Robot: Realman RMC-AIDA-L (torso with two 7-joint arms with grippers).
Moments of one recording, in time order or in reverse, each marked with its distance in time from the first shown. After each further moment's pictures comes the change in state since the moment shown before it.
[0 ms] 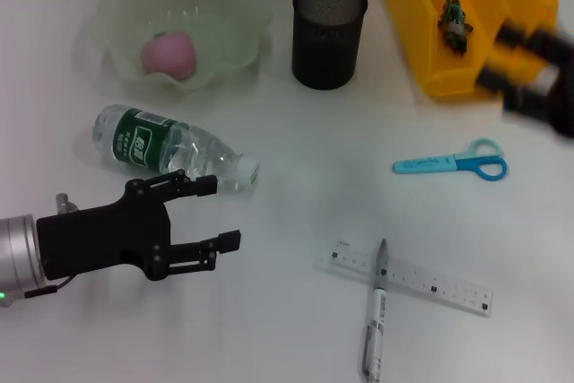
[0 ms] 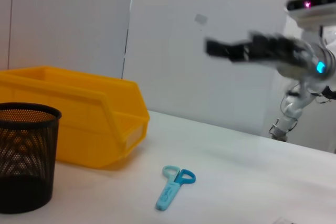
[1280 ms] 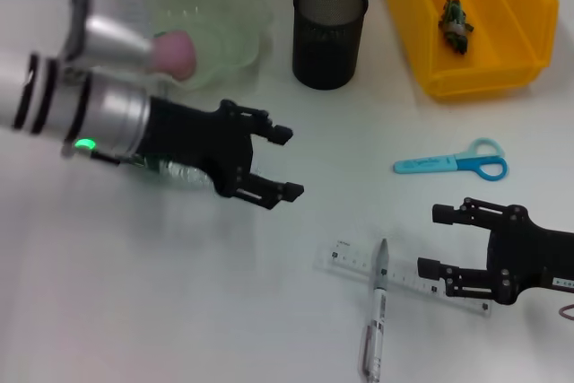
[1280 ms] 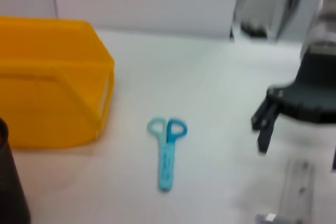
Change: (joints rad) left arm -0.332 -0.057 -0.004 0.304 0.468 -0.102 -0.425; right arm -0.040 0.048 0.010 0.064 -0.397 0.125 -0.213
